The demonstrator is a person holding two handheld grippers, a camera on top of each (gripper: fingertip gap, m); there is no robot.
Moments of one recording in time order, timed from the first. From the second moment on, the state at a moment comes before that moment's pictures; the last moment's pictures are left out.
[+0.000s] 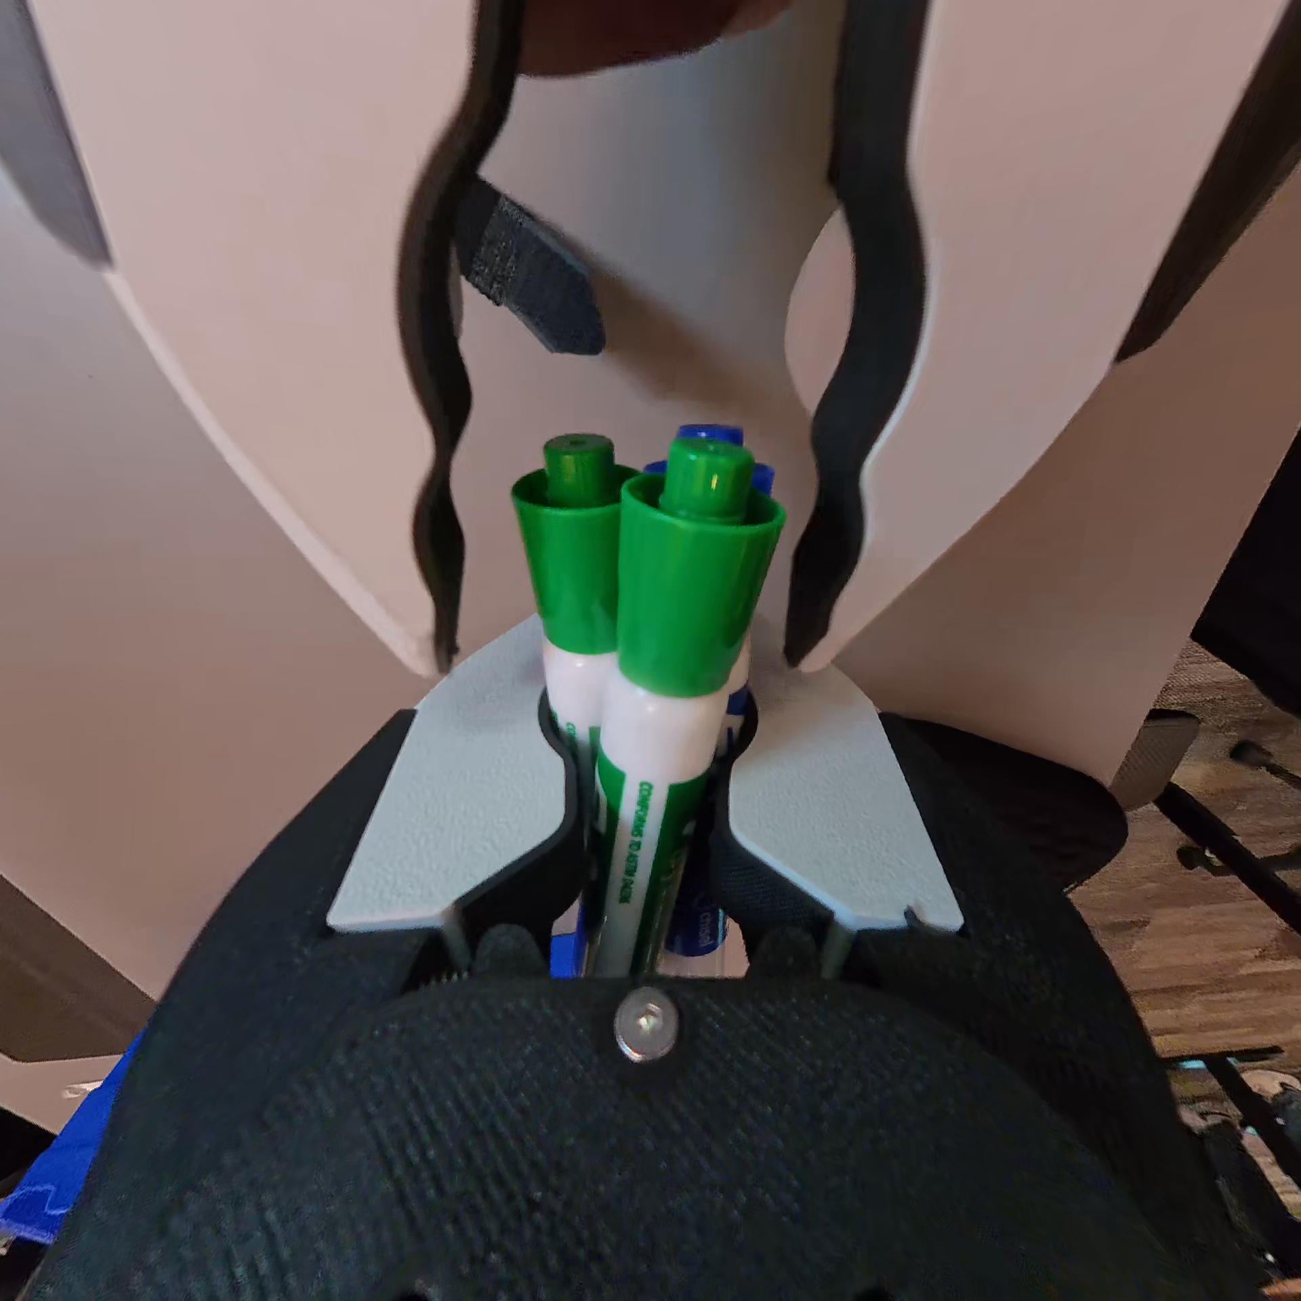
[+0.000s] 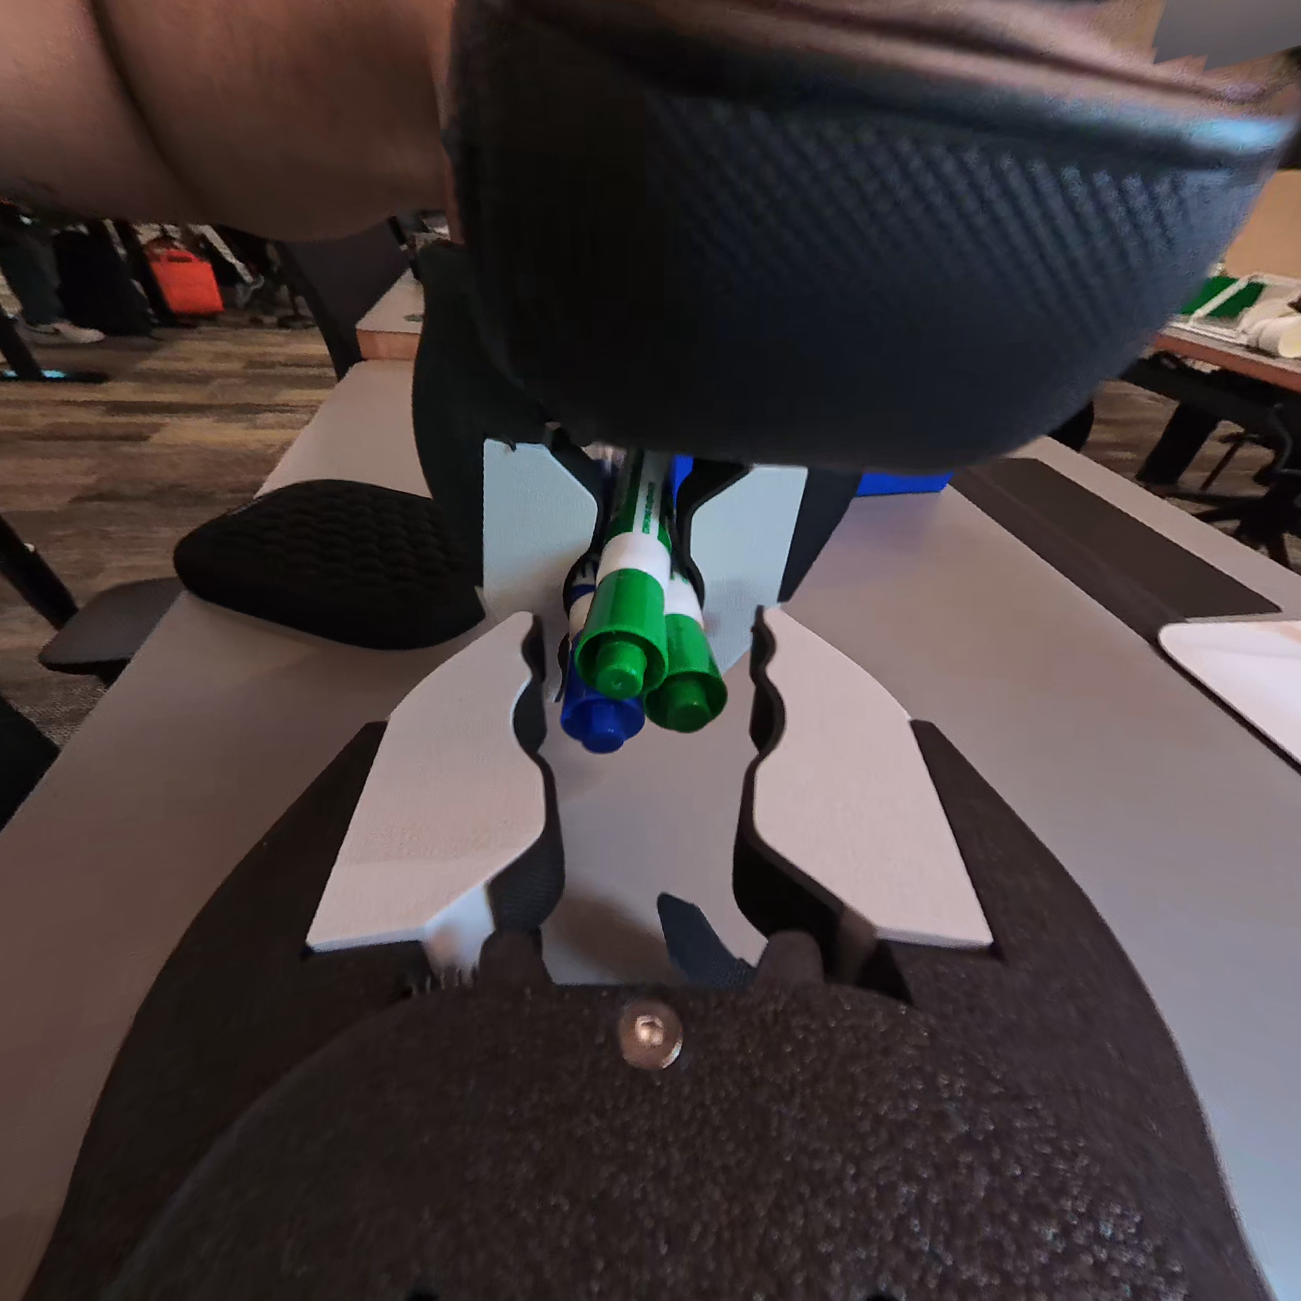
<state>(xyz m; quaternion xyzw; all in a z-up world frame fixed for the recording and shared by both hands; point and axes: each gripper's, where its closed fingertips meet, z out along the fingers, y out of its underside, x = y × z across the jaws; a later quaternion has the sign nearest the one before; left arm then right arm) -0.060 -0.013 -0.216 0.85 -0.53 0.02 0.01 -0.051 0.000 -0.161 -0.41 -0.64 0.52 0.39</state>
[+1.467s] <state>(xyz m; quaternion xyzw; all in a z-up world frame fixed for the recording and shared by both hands) -0.067 -0.013 -0.220 0.84 -0.54 0.04 -0.02 -0.038 0.006 -0.156 -0.41 -0.63 0.54 0.38</state>
